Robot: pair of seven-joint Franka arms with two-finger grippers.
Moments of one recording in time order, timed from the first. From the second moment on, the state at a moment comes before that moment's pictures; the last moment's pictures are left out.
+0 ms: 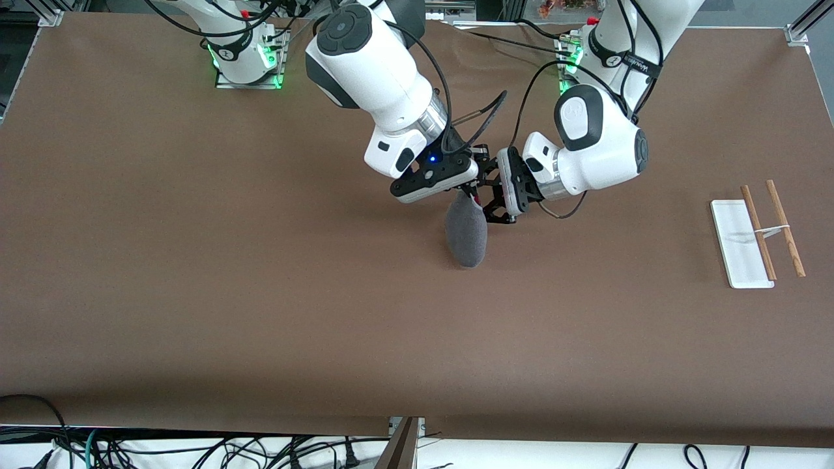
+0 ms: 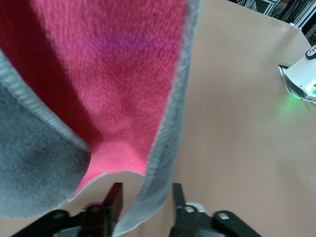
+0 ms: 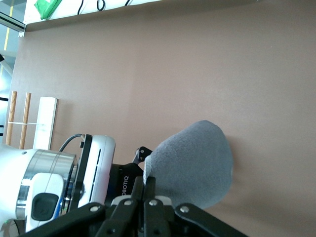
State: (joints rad) left arm -0.08 0.28 -0.41 -2.09 -1.04 2.43 1.60; right arm 0.53 0.63 0.38 -1.10 0.01 2.19 0.67
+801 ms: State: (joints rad) left arm -0.08 0.28 -0.41 -2.09 -1.04 2.43 1.60; right arm 0.53 0.63 0.38 -1.10 0.01 2.19 0.68
